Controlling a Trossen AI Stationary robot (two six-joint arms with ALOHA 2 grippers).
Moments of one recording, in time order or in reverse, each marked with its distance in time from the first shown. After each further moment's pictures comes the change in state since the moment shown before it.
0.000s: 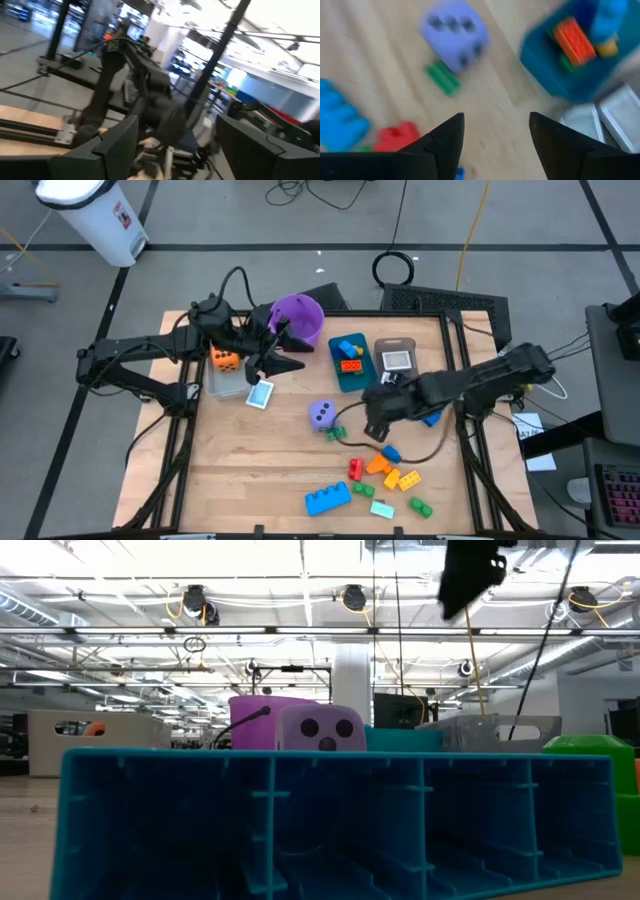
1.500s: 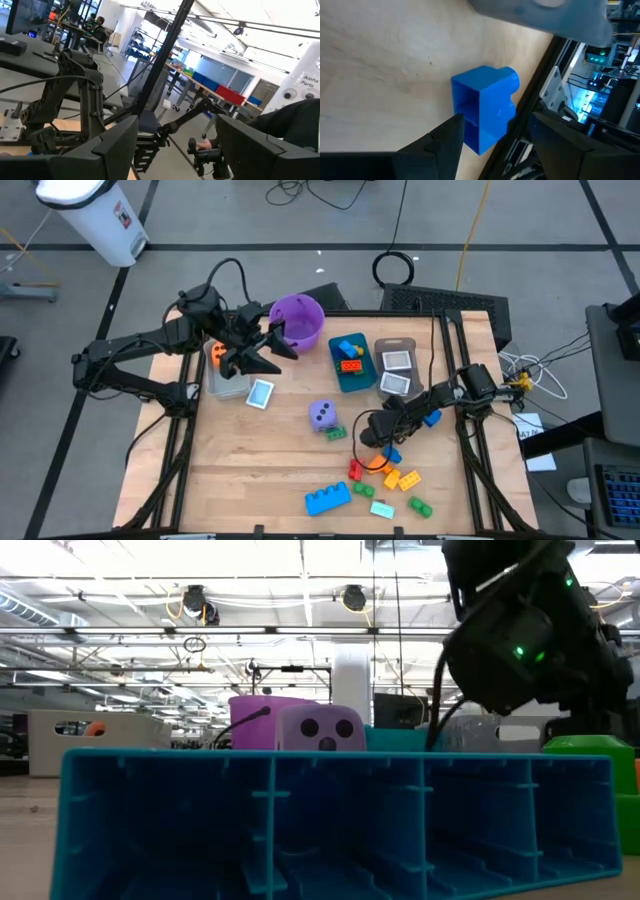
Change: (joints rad) left arm 0.103 -0.043 0.001 0.000 0.365 -0.063; right arm 0.015 0.478 -0.226 -0.474 -0.155 0.516
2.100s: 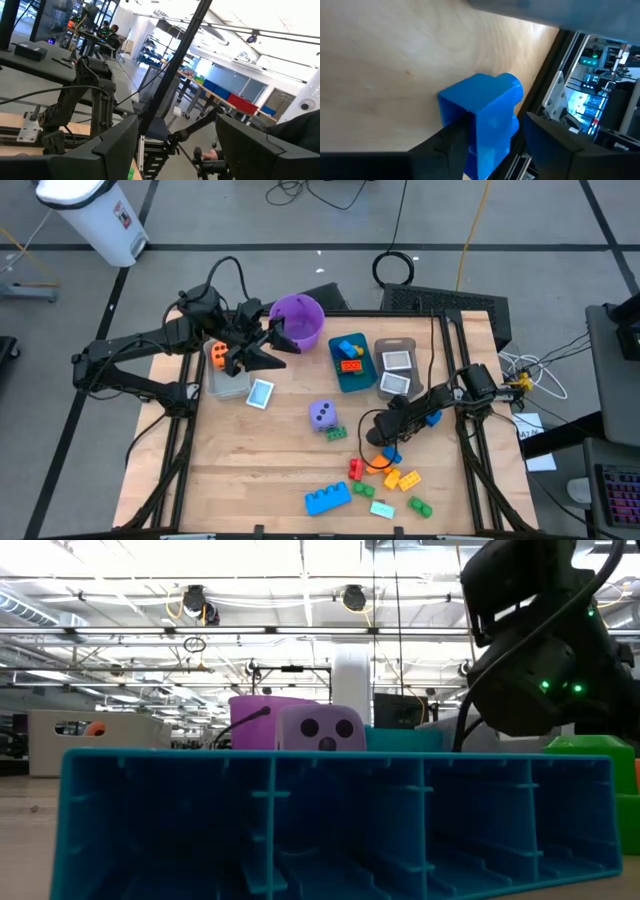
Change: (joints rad) left arm 0.000 0.000 0.000 0.001 -0.078 -0.004; right arm 0.000 0.000 -0.120 0.091 0.030 0.007
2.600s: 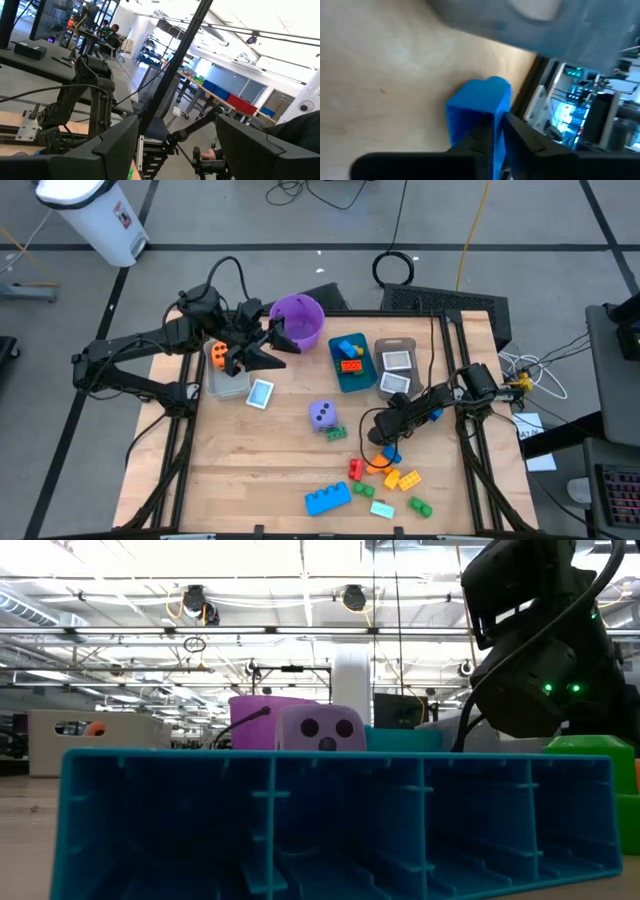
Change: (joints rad) left arm 0.000 0.000 0.000 0.000 -0.001 -0.011; right arm -0.005 -0.007 -0.009 -0.023 0.077 -0.025
